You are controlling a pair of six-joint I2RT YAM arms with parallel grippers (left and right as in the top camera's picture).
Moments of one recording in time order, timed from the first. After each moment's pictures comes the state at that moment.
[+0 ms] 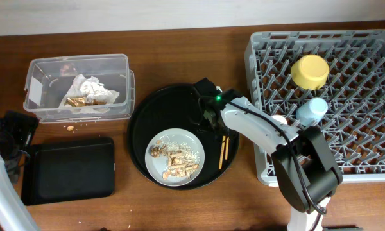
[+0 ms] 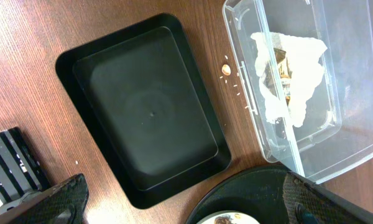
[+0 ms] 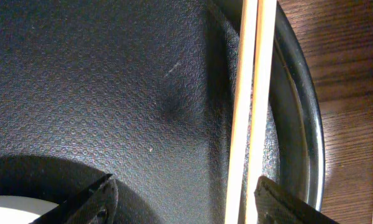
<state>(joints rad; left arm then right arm) 0.58 1.39 1.62 -1.44 0.00 -0.69 0.56 1.97 1.40 -0.86 0.12 0.79</state>
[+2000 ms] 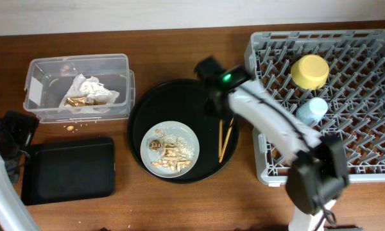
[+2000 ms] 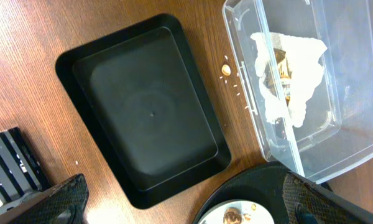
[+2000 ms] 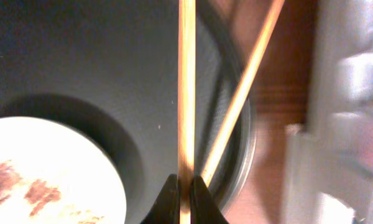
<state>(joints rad) 0.58 1.39 1.62 -1.44 0.00 -0.69 0.50 1.92 1.71 -1.18 0.10 0.58</state>
